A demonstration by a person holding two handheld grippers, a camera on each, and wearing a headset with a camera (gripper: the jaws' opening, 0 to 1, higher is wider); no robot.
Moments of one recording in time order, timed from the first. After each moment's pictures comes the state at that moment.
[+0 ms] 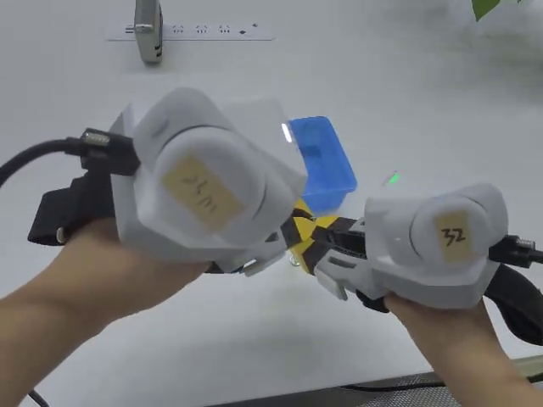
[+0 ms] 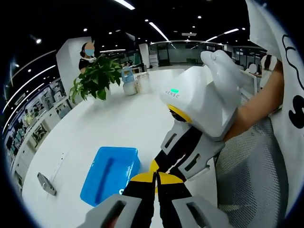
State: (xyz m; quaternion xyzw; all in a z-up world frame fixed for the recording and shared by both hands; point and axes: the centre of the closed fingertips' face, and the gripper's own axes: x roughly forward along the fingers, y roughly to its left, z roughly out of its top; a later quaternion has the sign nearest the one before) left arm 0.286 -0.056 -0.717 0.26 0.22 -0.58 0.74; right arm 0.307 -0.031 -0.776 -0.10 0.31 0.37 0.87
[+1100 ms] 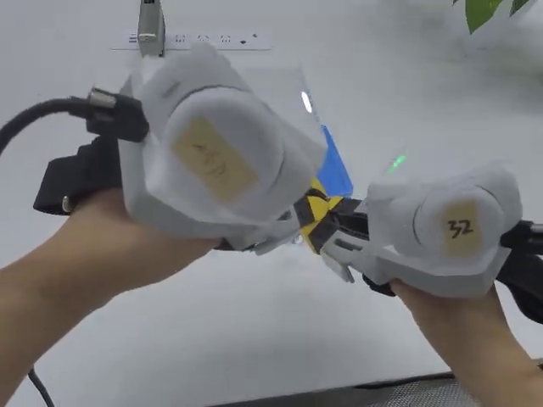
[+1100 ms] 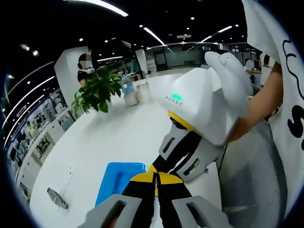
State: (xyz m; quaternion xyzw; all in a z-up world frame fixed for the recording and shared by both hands) left arm 0.293 -0.067 -0.672 0.27 0.16 -0.58 0.75; right arm 0.321 -0.036 -0.732 -0.16 0.26 0.36 0.88
